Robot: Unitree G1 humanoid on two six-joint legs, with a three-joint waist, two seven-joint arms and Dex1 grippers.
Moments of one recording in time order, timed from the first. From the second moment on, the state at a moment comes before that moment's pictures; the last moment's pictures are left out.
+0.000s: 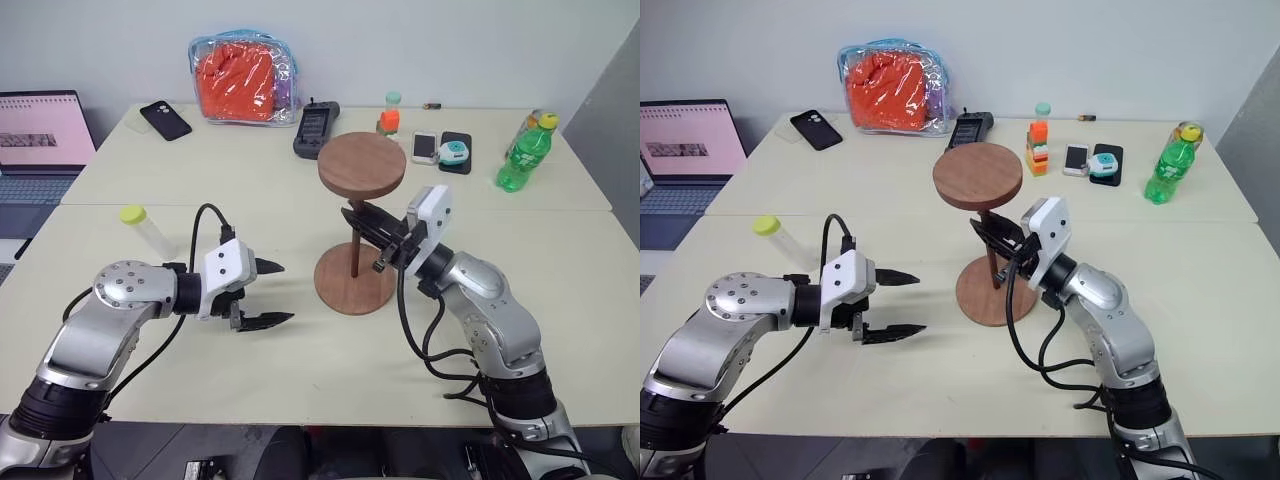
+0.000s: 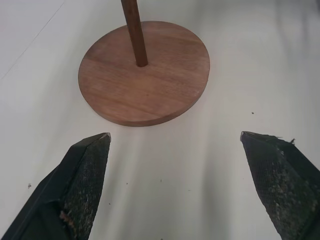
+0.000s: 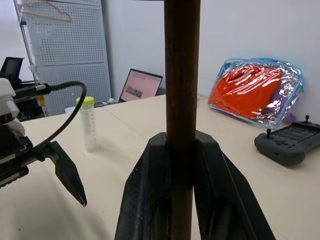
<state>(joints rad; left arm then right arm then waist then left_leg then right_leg) -0.28 0.87 -0.04 -0.28 -0.35 0.41 -1.12 -0.43 -0.22 0.14 -0.31 0.33 0.37 0.56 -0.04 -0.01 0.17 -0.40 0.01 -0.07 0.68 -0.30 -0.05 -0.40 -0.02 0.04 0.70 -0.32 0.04</state>
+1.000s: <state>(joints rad) -0.29 0.87 -0.03 -0.31 -0.39 0.45 -1.08 -0.35 -0.27 0.18 -0.26 0.33 0.46 0.57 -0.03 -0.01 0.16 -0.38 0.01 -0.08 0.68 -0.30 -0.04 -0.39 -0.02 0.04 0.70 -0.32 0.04</state>
